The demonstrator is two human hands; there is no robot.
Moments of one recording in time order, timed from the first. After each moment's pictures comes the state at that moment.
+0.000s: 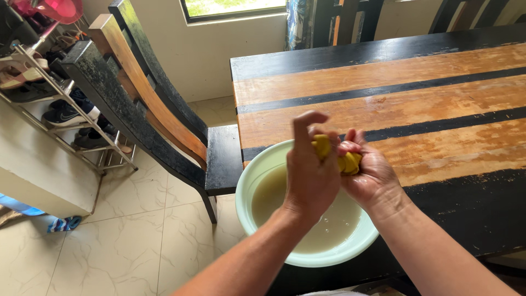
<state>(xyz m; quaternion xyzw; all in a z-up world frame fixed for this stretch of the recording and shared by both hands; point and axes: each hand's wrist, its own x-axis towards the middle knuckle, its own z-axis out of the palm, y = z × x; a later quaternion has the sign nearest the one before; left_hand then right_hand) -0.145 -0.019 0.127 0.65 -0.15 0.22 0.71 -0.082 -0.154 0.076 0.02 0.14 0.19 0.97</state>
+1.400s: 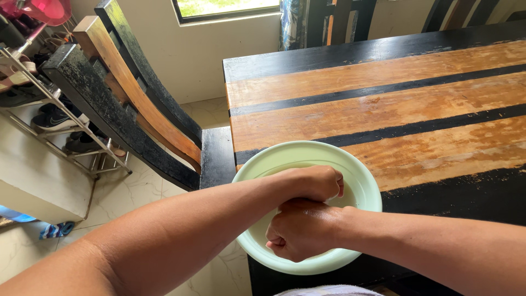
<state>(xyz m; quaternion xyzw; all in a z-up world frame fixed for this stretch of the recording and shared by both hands) -0.064 -0.033 0.072 0.88 -0.24 -0.33 0.26 -0.151 -0.082 0.114 -0.83 -0.49 0.22 0.14</state>
